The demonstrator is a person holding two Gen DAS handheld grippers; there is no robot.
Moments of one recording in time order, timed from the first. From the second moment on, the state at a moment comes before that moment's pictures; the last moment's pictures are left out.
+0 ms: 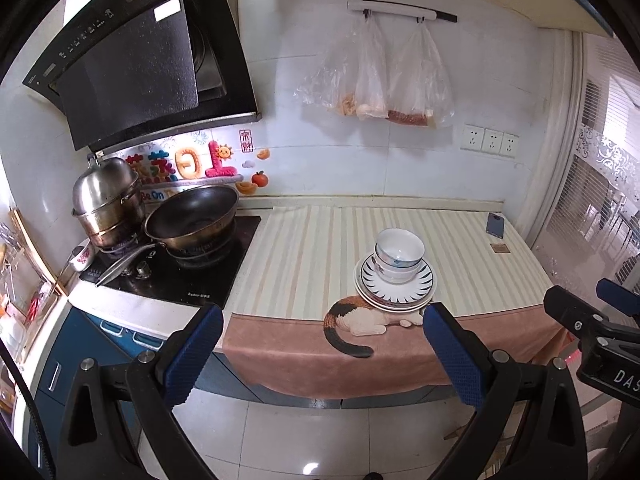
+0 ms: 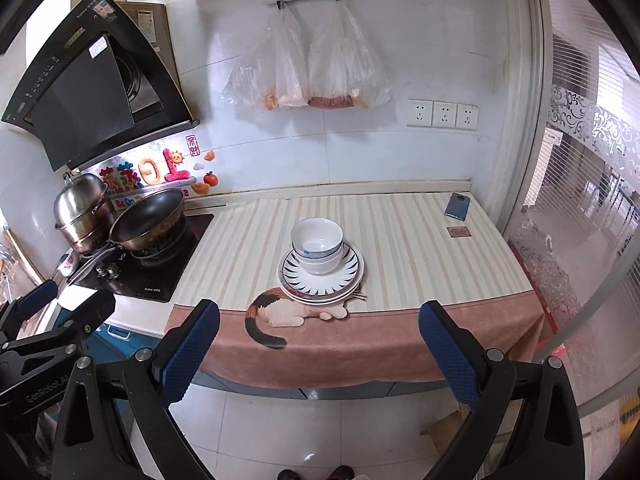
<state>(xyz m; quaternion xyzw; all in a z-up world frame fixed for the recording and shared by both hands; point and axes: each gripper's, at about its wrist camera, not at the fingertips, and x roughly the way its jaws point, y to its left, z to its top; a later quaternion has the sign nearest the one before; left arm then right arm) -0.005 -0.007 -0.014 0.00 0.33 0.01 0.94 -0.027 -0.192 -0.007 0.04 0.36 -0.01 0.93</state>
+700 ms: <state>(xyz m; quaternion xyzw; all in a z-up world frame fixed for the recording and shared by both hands) -0.011 0.008 -0.011 0.00 0.33 -0.01 0.95 -0.039 -0.187 -0.006 0.04 0.35 -0.03 0.94</state>
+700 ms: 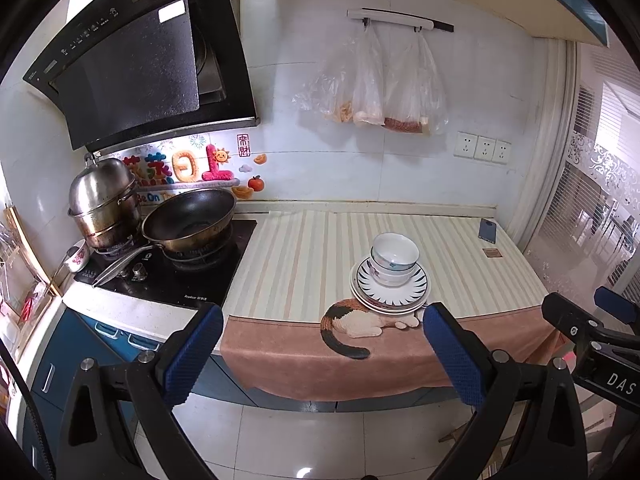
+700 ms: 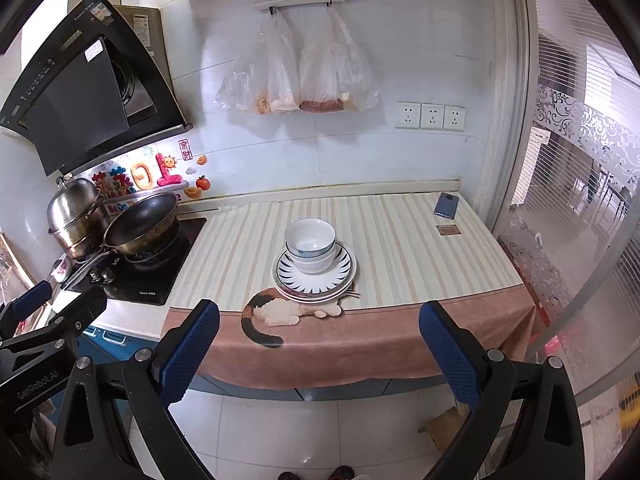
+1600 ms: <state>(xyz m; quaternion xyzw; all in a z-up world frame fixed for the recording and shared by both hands) -0.014 0.004 -0.019 -0.01 0.34 -0.01 0.94 -0.043 -0.193 -0.016 0.04 0.36 -0.04 0.93</state>
